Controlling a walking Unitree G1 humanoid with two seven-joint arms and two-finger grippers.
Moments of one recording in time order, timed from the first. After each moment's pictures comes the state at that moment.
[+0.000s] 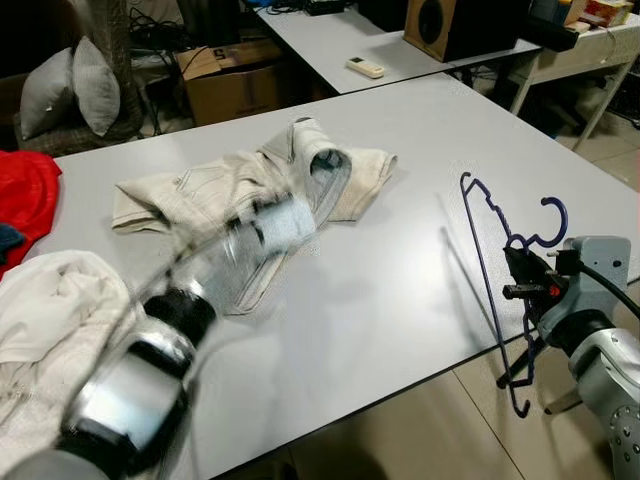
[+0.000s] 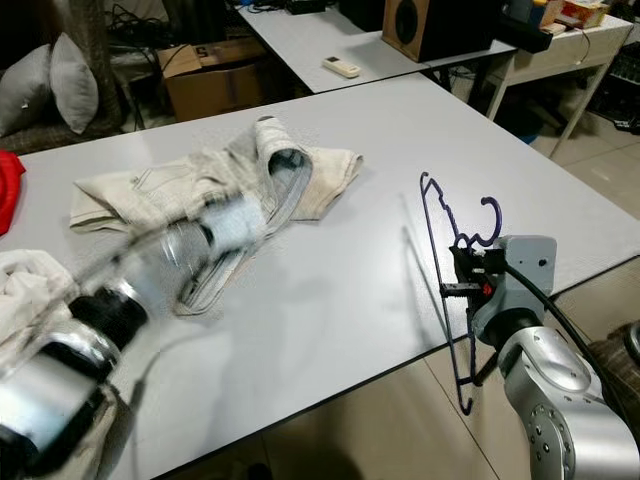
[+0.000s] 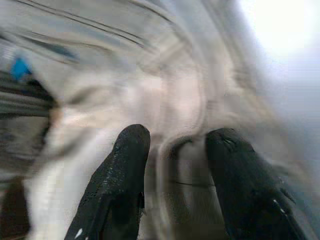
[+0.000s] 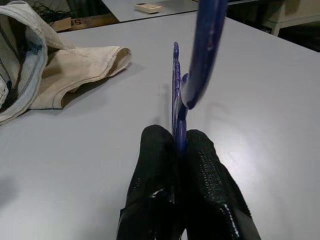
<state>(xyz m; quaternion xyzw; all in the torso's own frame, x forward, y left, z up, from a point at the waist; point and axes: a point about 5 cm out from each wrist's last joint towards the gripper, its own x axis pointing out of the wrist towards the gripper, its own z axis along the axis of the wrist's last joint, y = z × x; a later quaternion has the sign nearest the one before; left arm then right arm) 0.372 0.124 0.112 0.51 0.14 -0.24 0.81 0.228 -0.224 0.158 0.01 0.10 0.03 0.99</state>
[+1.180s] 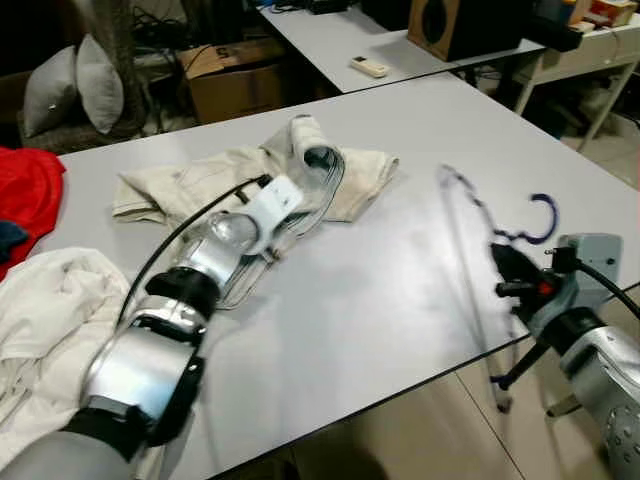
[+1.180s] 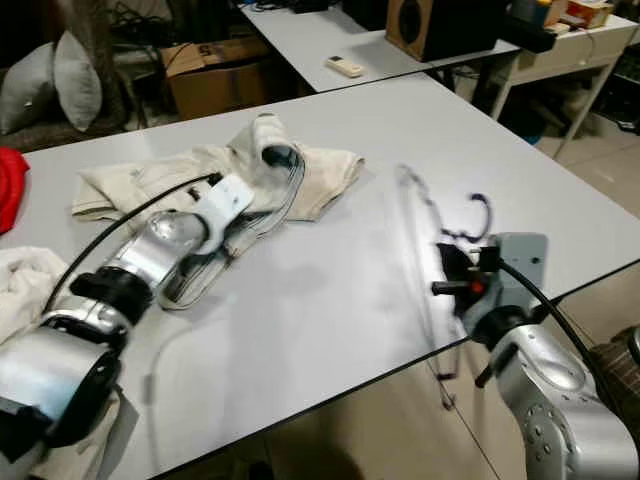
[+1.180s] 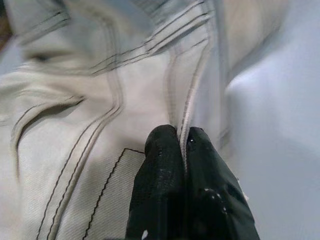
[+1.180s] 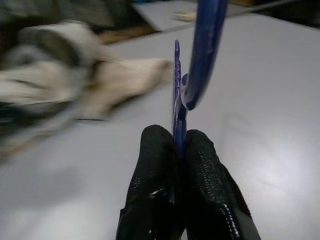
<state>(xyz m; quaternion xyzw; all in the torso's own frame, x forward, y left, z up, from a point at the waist) 0.388 0.120 0.136 0.24 0.19 -0.26 0.92 0.225 -0.206 0.166 0.07 0.08 0.11 0.99</state>
